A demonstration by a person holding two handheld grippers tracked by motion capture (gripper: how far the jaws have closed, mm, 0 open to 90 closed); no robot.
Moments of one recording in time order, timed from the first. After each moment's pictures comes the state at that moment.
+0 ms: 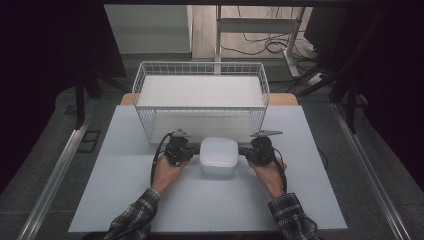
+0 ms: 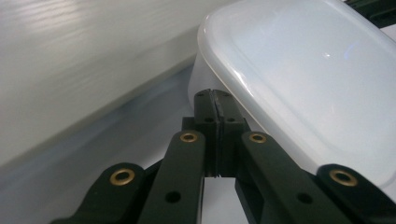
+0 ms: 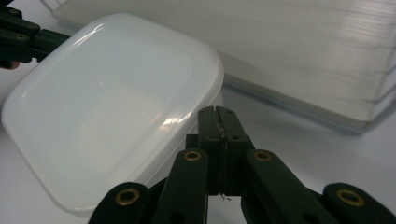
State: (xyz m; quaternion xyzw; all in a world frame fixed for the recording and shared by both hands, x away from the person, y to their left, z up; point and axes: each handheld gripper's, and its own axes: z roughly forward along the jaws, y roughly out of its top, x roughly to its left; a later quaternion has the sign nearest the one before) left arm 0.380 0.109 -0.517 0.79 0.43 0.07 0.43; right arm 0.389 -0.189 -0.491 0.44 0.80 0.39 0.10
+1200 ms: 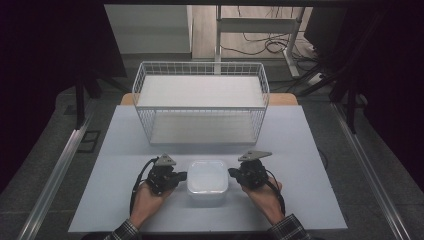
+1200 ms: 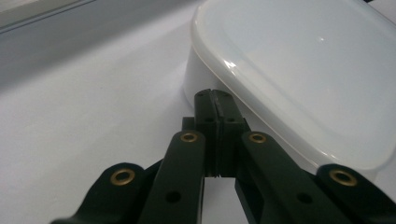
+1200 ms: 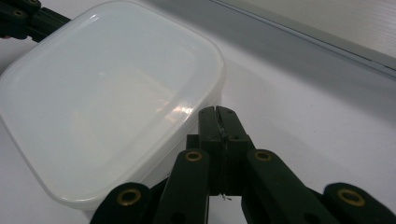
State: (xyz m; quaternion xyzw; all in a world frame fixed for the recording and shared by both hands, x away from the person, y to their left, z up) left arm 0.290 0.136 -0.515 0.81 0.42 0.06 0.40; right arm 0.316 -0.163 -0.489 0.36 0.85 0.38 0.10
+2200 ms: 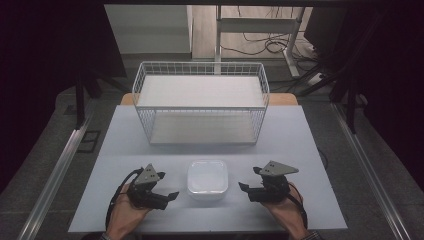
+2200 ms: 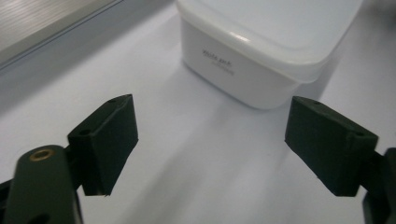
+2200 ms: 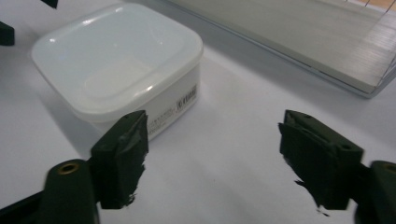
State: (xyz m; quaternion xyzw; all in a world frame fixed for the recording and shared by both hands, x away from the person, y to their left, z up) left arm 0.245 0.173 -0.507 0.84 0.34 0.12 0.40; right arm 0.280 -0.214 -0.480 0.32 0.84 0.42 0.16
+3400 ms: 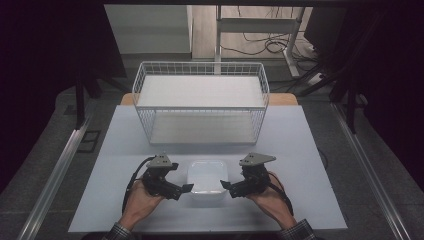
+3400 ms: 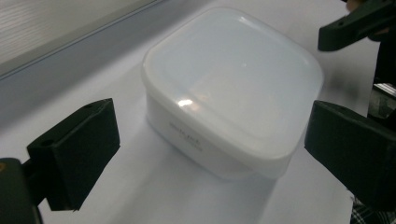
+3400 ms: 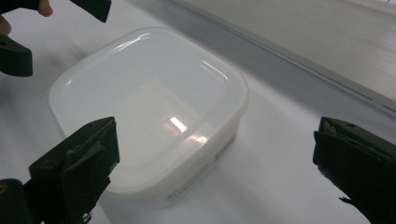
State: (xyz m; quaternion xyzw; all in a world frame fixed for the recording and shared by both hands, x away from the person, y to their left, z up) left arm 0.281 0.141 -0.492 0.82 0.34 0.05 0.46; right arm 0.302 -0.165 -0.477 0.31 0.85 0.42 0.12
